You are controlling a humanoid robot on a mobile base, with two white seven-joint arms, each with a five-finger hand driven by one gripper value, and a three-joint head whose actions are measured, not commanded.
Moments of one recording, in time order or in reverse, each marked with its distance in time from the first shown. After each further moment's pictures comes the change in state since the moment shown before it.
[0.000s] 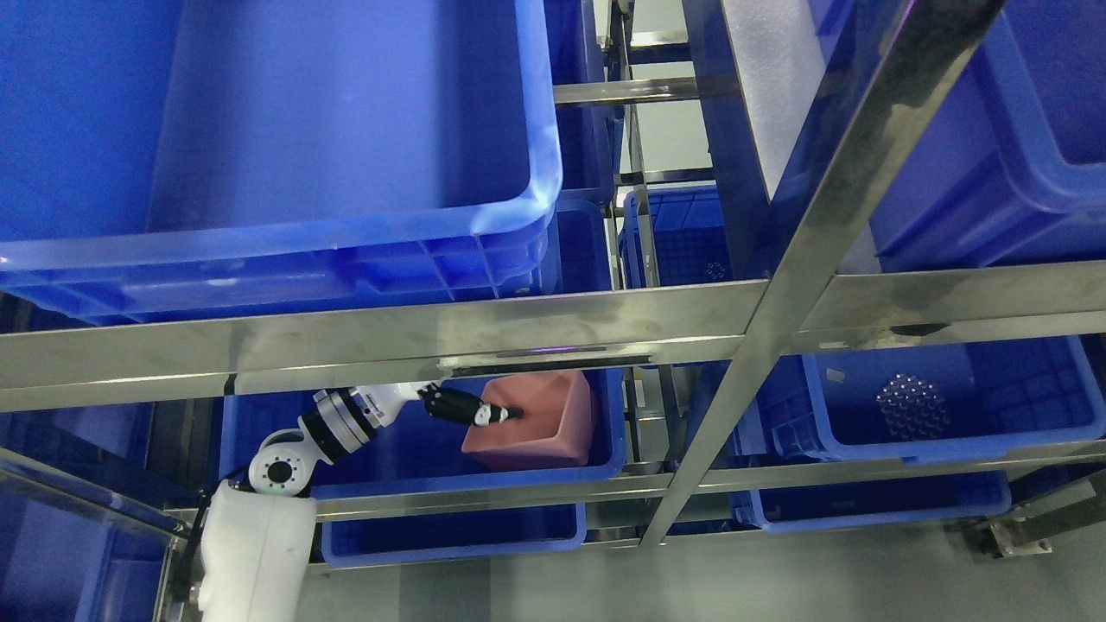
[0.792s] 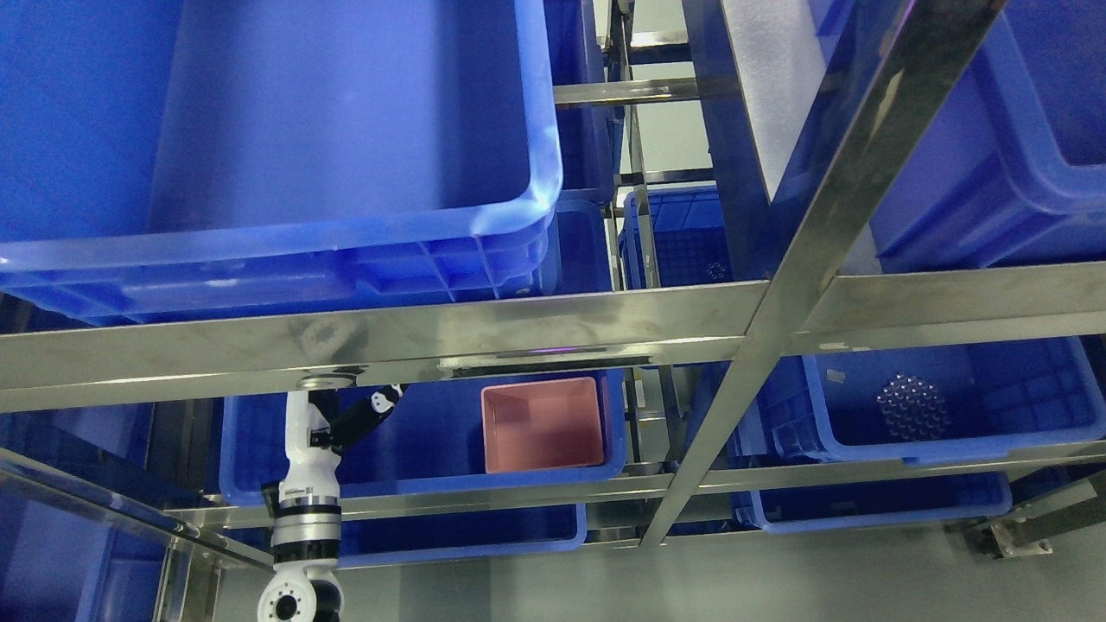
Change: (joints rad) left arm 0.406 -0.030 -0.071 -0.372 0.385 0.358 0.776; right arm 0.000 0.000 0.000 0.000 0.000 0.000 0.000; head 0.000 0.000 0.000
